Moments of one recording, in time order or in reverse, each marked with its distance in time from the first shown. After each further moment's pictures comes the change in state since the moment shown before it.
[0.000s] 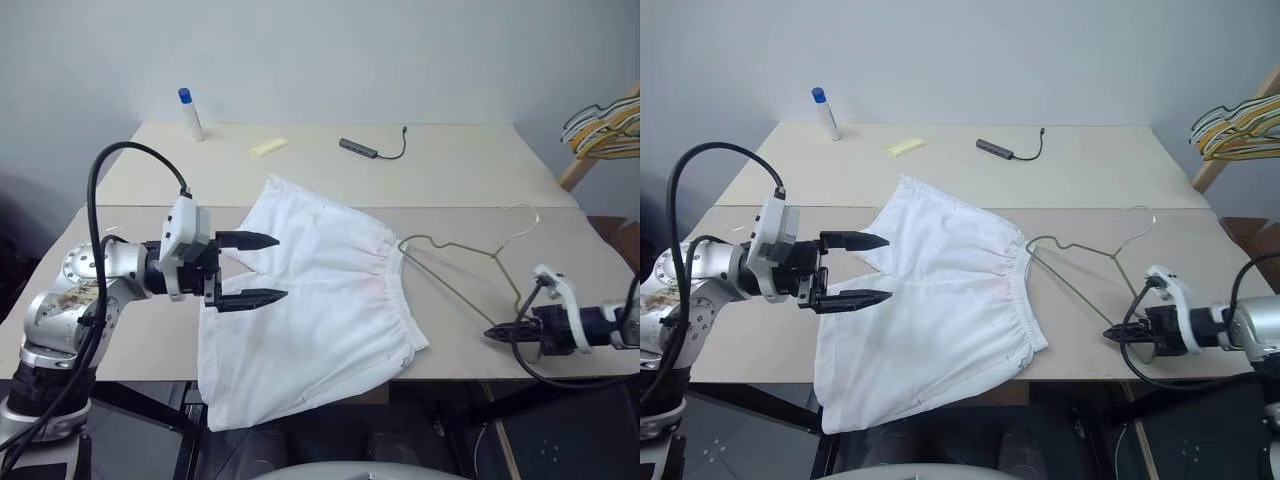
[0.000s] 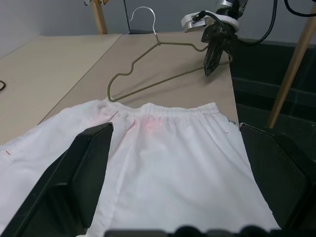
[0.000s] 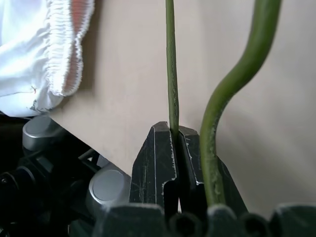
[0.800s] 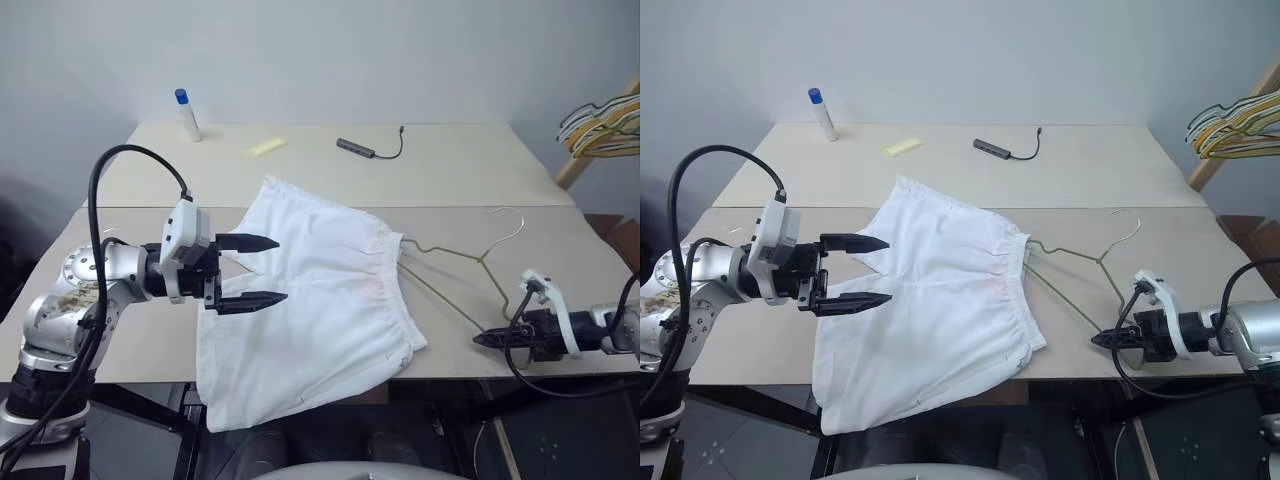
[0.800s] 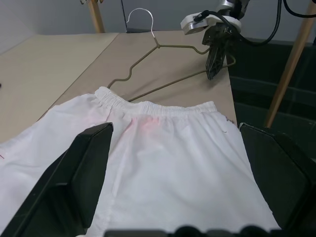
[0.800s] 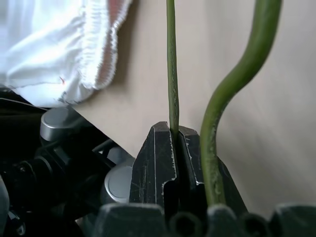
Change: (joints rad) left arm 0.012 -0.001 0.001 -0.008 0.000 -0.003 0.003; right arm -0.004 0.048 0.008 -0.121 0.038 0.042 0.011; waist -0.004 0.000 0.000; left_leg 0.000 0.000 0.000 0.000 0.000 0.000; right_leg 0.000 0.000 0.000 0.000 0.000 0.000
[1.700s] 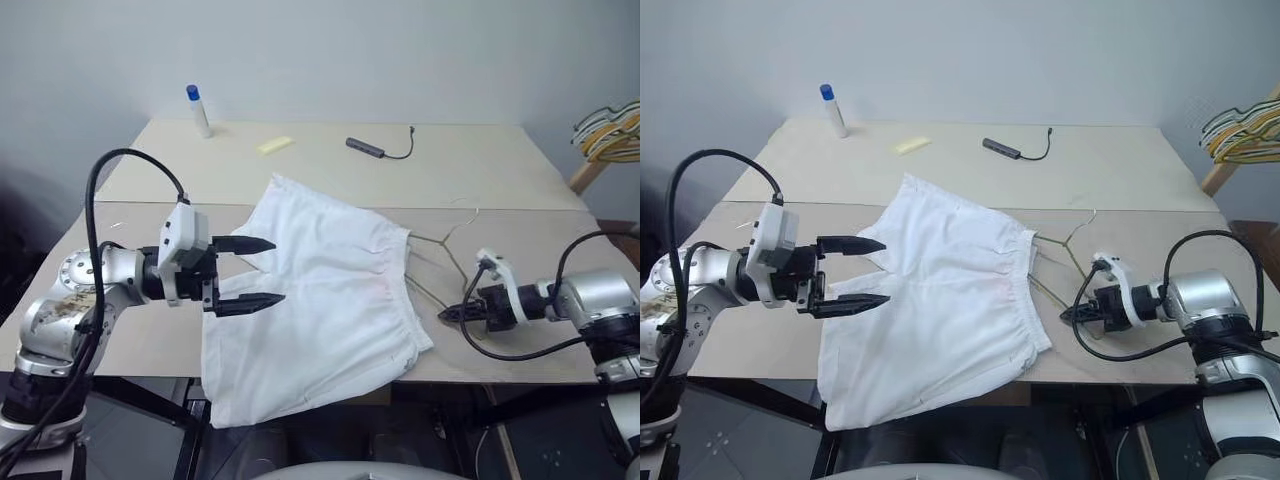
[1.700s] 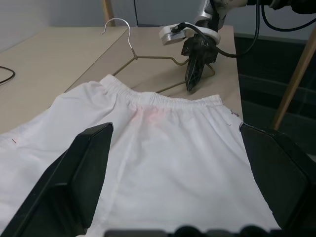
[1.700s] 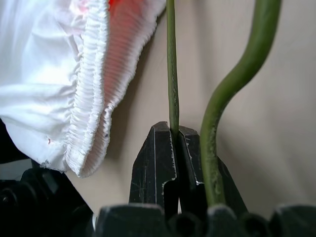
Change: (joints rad) left arm 0.015 0.012 0.013 -0.008 0.004 -0.005 0.013; right arm -0.294 0.194 0.135 0.241 -0.153 -0.108 -0.025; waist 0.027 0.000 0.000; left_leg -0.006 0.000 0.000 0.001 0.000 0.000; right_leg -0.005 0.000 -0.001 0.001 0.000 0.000
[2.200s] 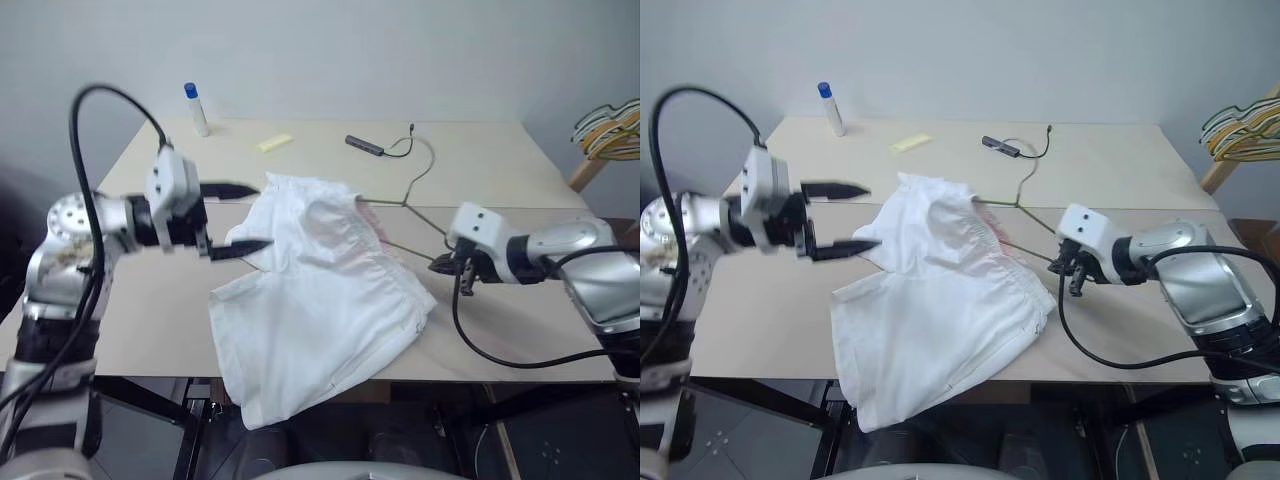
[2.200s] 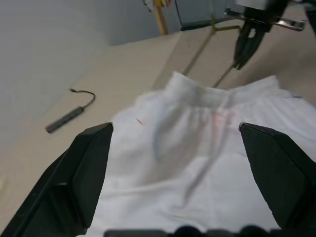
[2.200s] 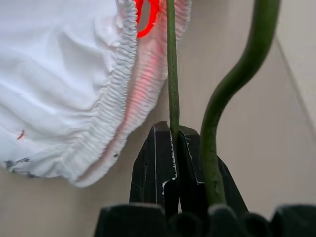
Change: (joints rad) left arm -0.417 -0.065 -0.091 0.446 0.241 -0.264 -0.051; right arm -0.009 -0.088 0.104 -0.614 -0.305 -0.385 -0.197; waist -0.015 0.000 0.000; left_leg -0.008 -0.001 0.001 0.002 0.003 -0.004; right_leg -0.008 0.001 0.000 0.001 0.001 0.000
